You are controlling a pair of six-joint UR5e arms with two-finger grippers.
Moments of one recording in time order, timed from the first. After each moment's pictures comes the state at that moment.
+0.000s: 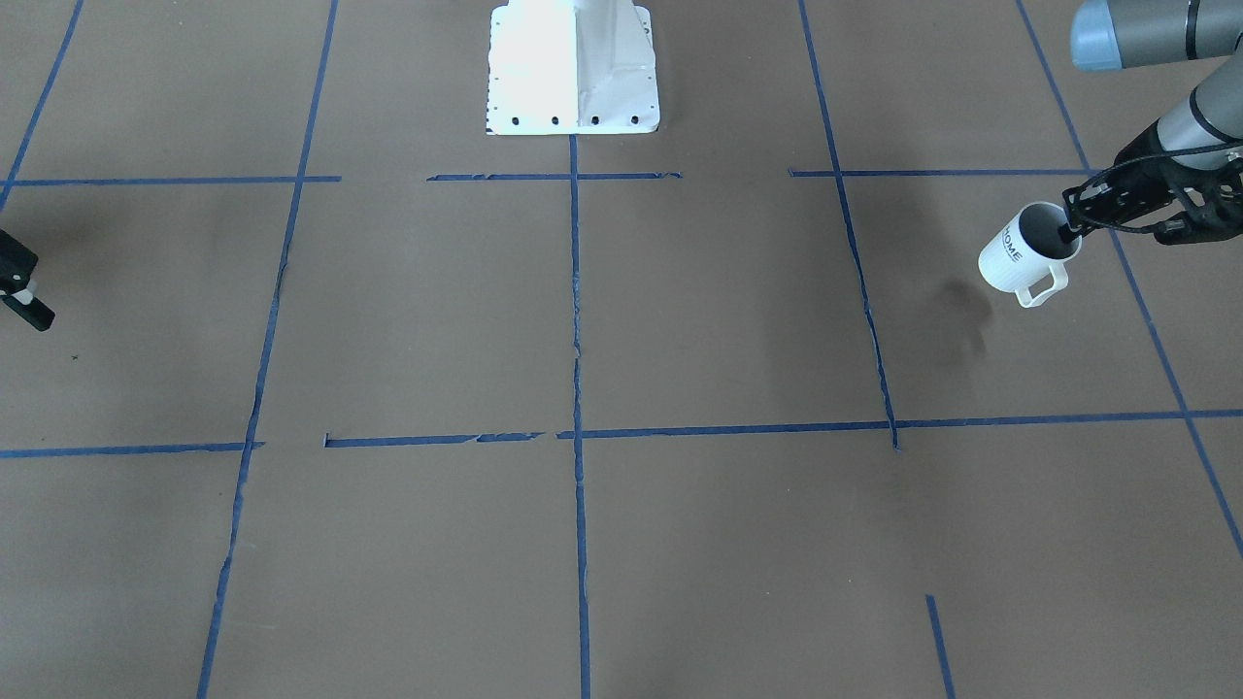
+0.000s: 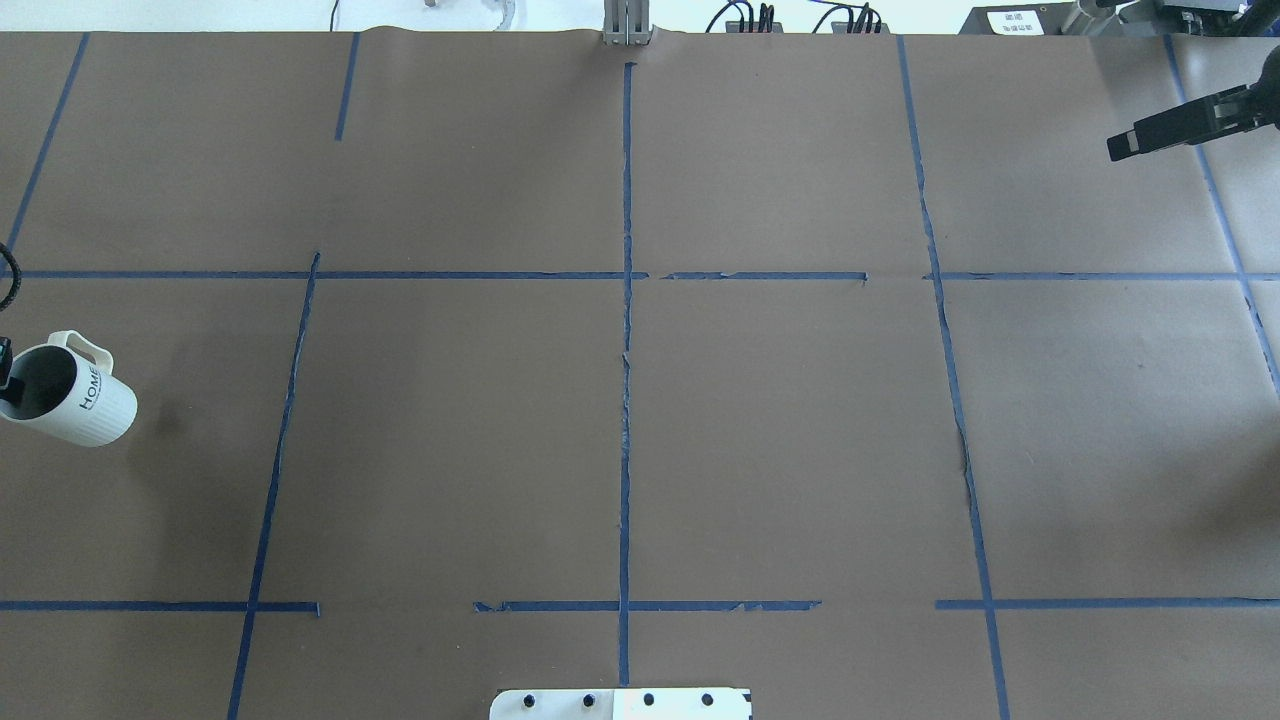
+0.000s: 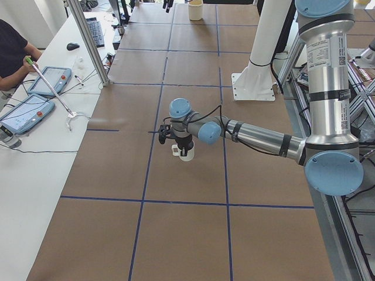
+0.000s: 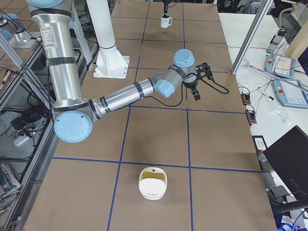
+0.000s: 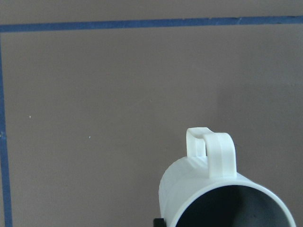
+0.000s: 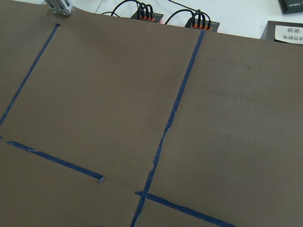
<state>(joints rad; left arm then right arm) -1.09 -1.42 -1.88 -1.83 -2.31 -0.73 1.28 -1.42 1.84 -1.14 2.34 0.51</state>
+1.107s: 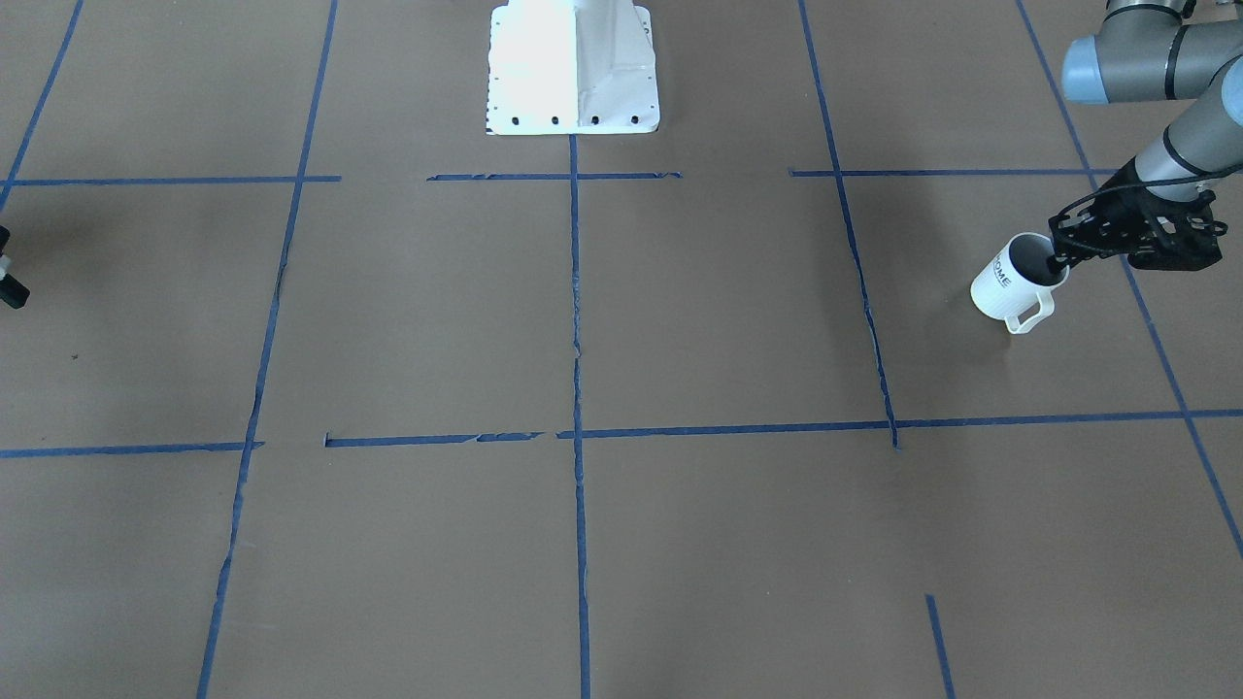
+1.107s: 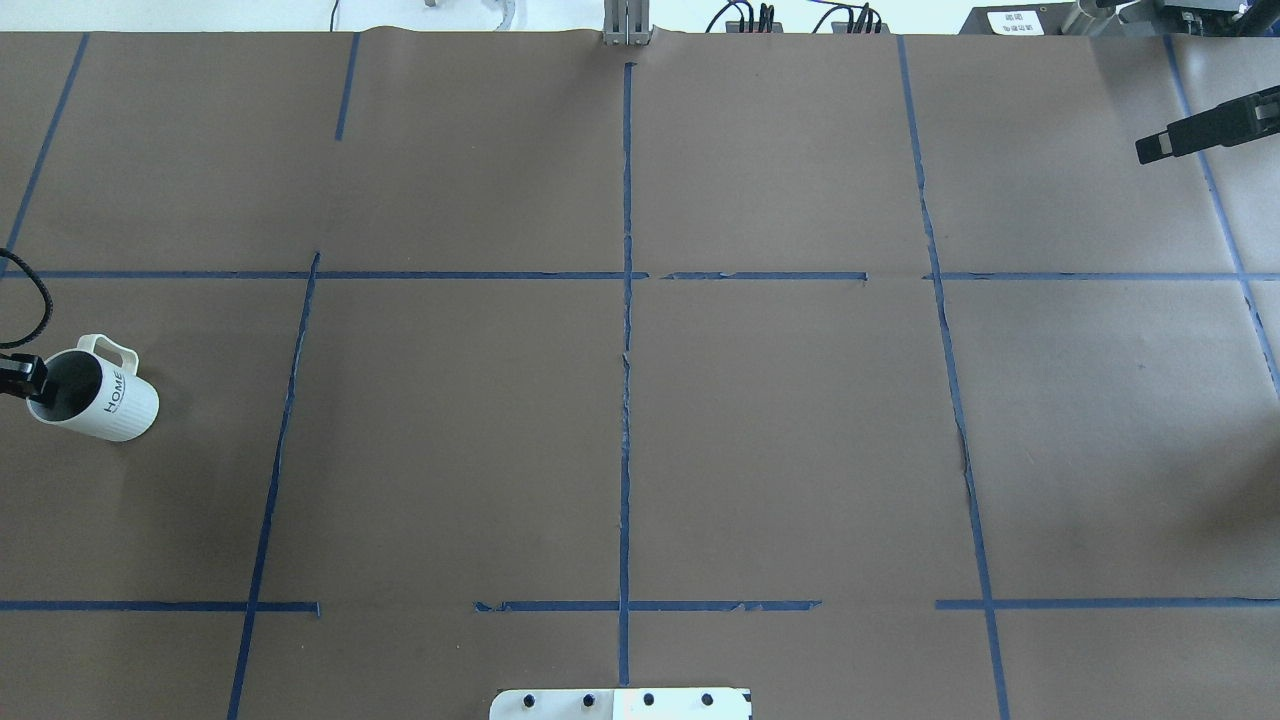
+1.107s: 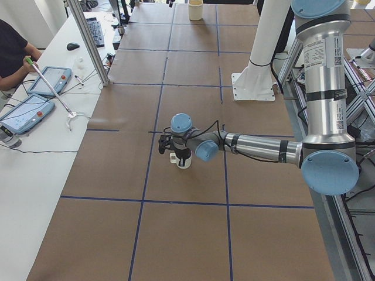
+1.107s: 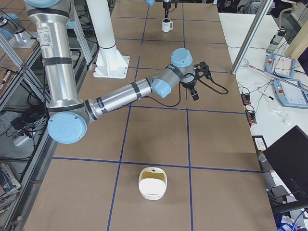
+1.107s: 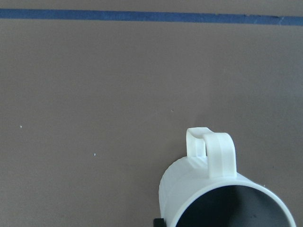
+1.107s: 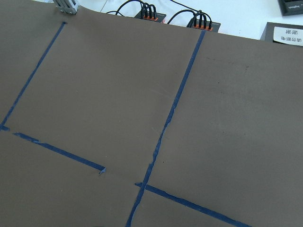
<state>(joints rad) -1.03 -1.42 -1.75 -2.07 -2.23 -0.64 1.30 -1.45 1.88 -1.14 2.36 0.46</state>
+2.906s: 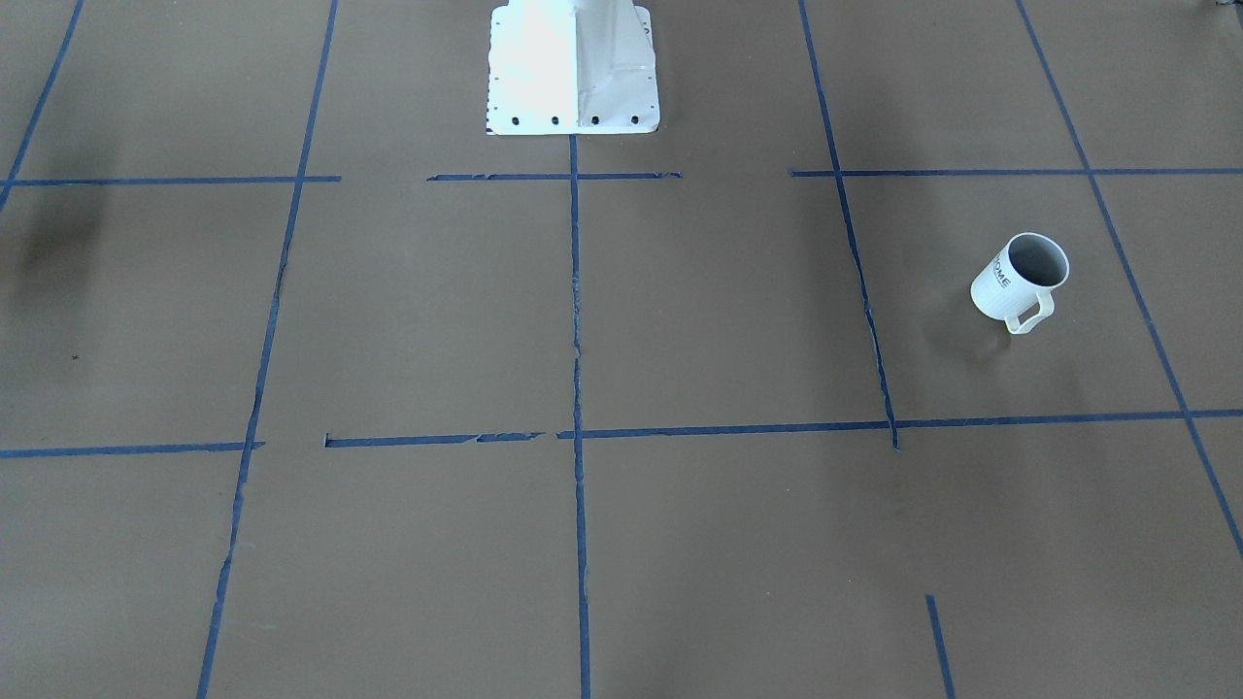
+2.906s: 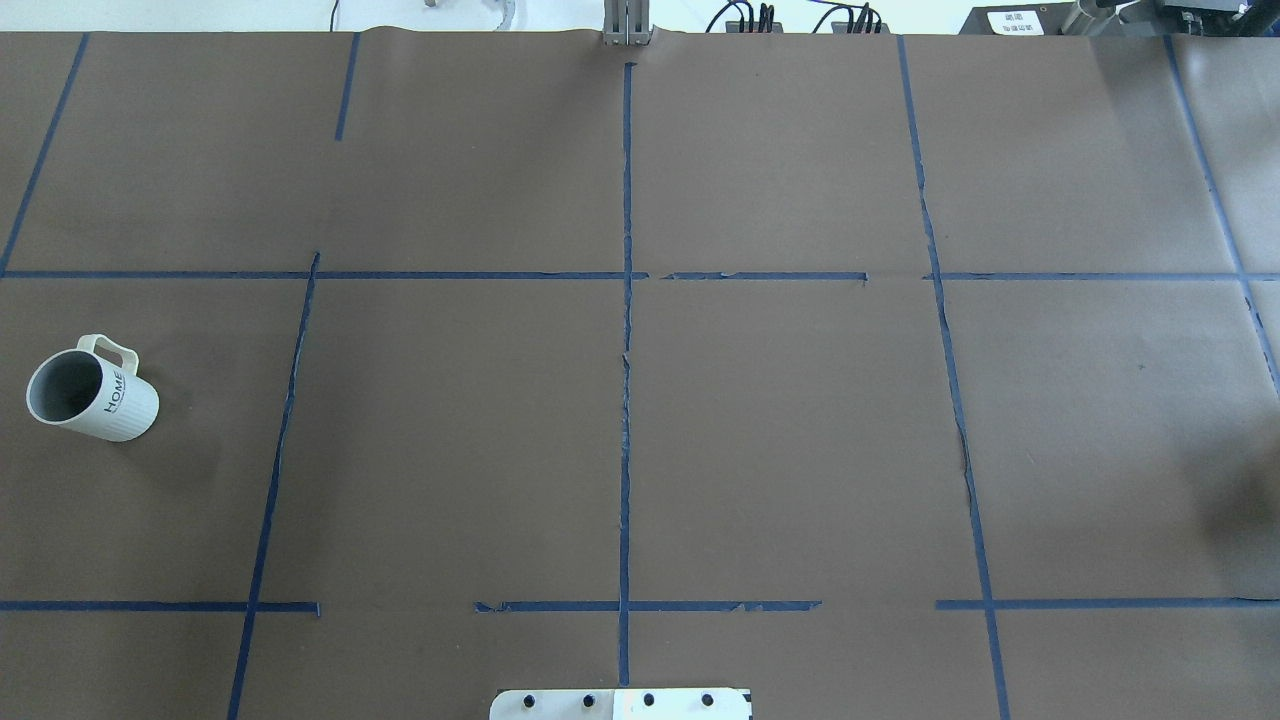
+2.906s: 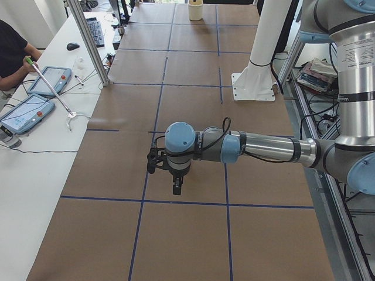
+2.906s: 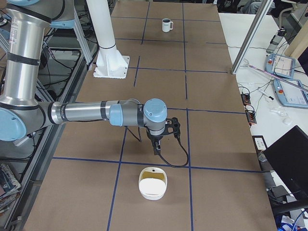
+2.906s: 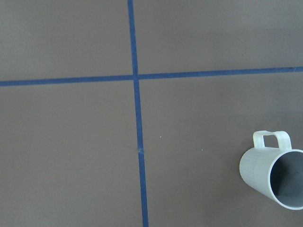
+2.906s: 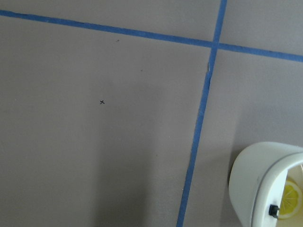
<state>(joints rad) -1.60 -1.38 -1.87 -1.48 -2.42 0.00 1.56 -1.81 1.90 -1.64 2.41 -0.14</state>
